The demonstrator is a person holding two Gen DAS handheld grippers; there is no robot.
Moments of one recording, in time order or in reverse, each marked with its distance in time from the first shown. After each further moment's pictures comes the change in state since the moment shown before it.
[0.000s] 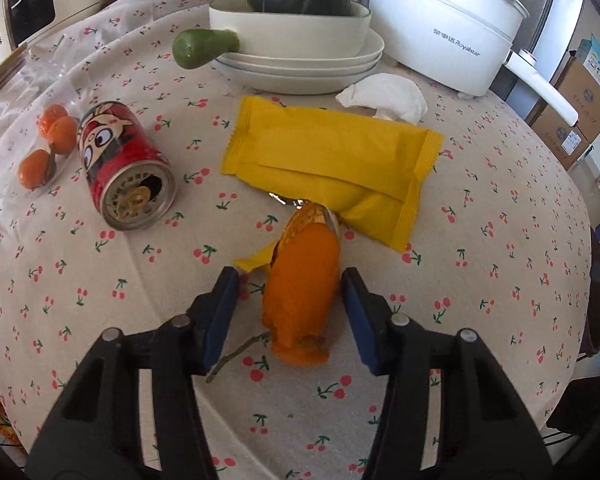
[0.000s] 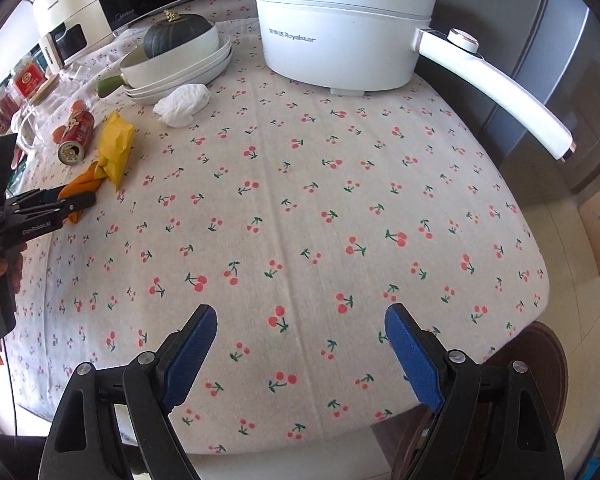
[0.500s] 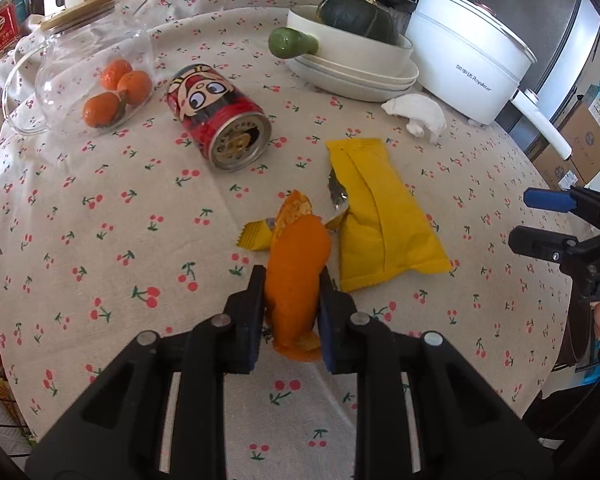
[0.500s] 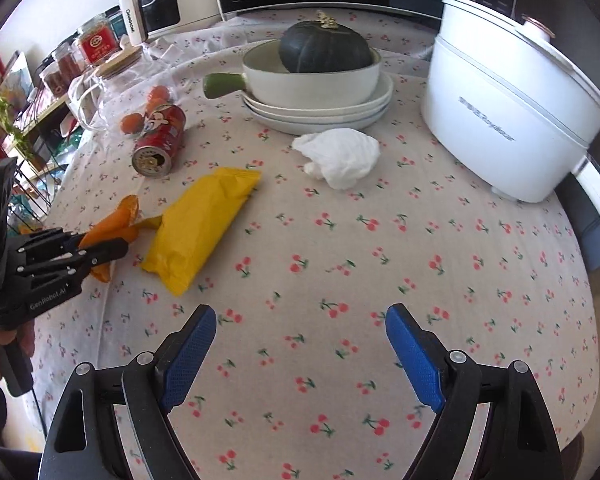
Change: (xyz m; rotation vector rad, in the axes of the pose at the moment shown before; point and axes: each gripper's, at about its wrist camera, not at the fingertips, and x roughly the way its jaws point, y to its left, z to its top) left arm -0.042 0.053 -0.044 -0.140 -0.034 -0.018; right arm 0.034 0.134 0.070 -0.202 -0.074 0.159
